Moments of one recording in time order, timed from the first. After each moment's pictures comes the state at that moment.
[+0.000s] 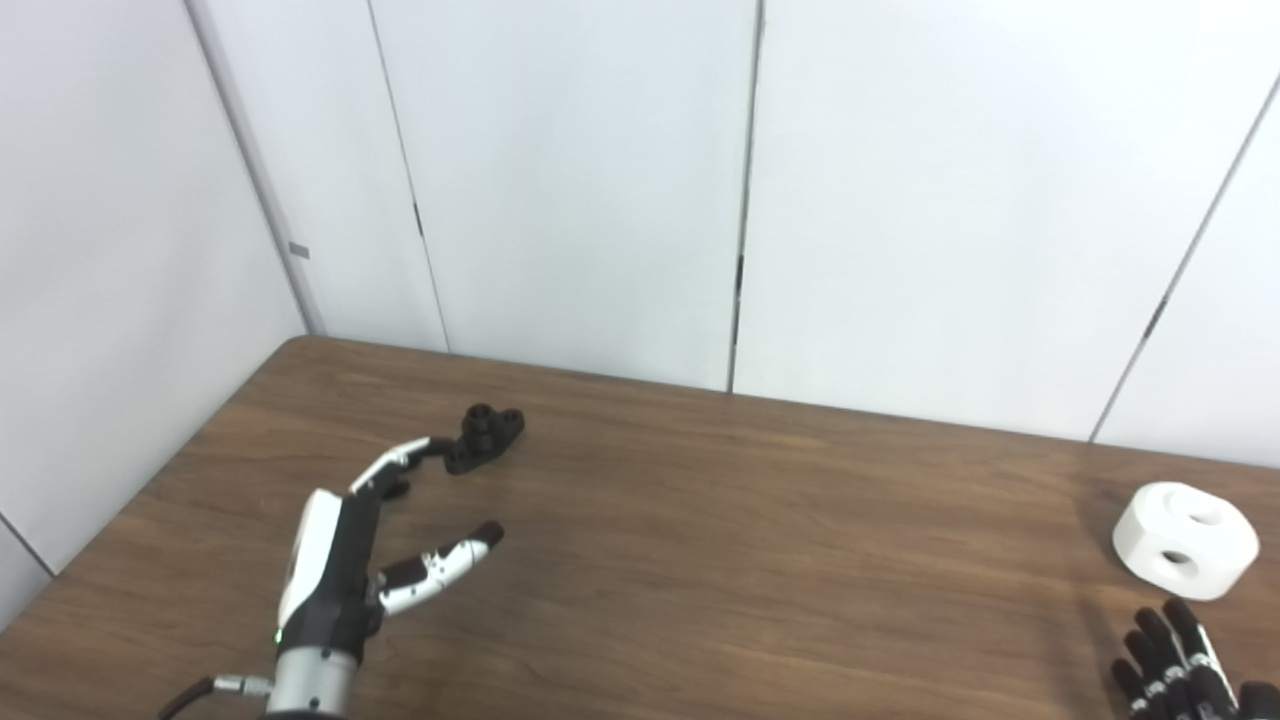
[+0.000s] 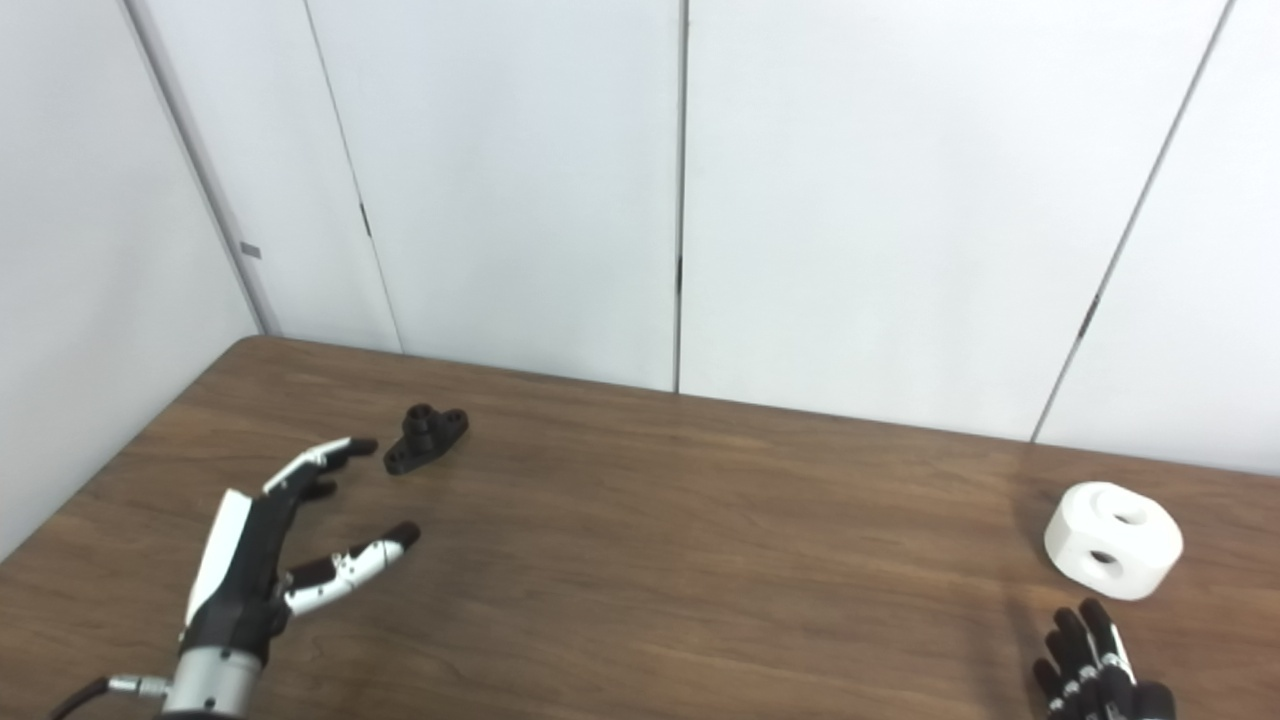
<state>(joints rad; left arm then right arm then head) 0.08 0.18 0.20 -0.49 0.46 0.24 0.04 0.14 -0.12 -0.16 -0.15 0.32 0.00 0.19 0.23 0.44</state>
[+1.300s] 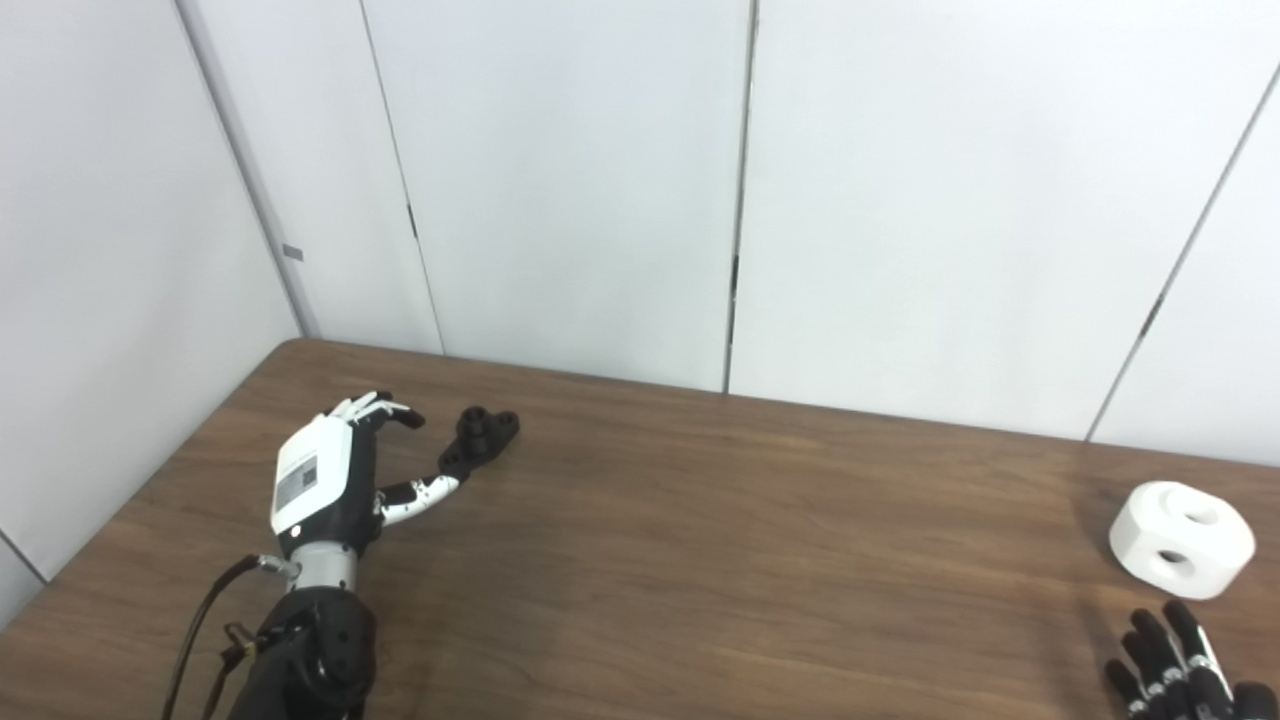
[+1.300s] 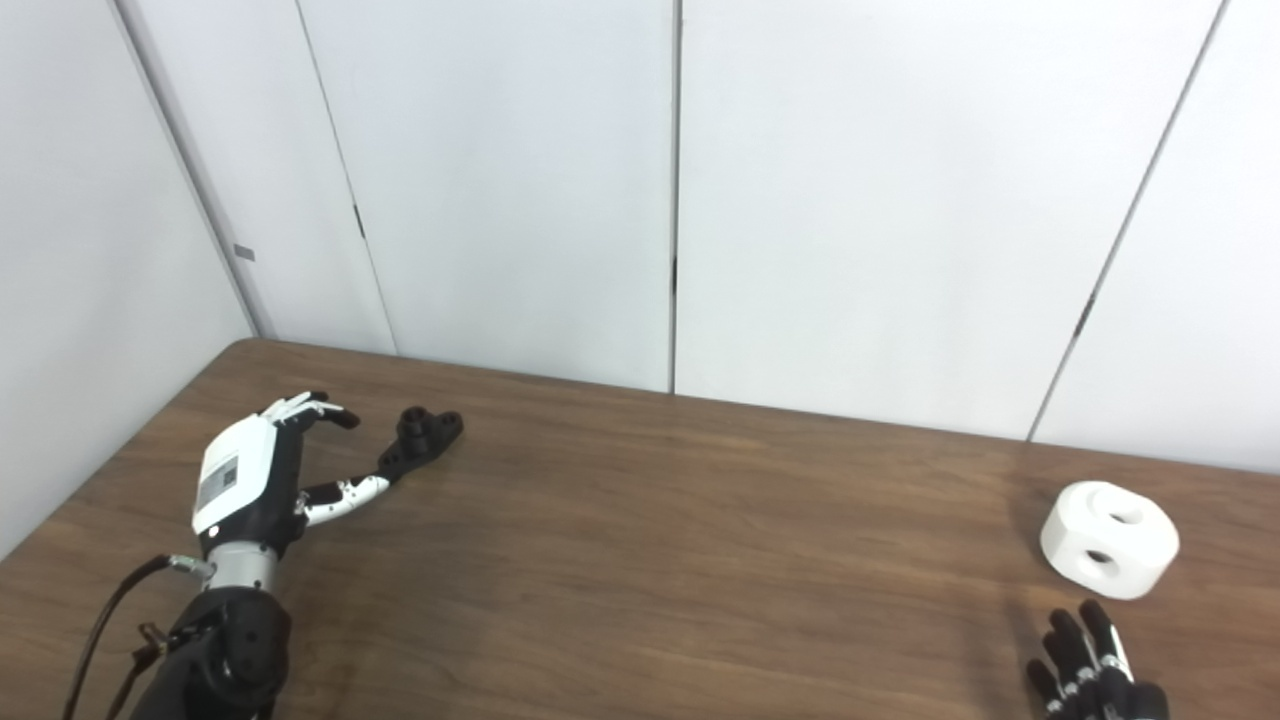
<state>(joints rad) -0.17 0.36 0.10 0.05 0.71 0.26 0.22 0.15 -0.12 -0.15 -0.16 0.30 0.00 0.16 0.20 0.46</state>
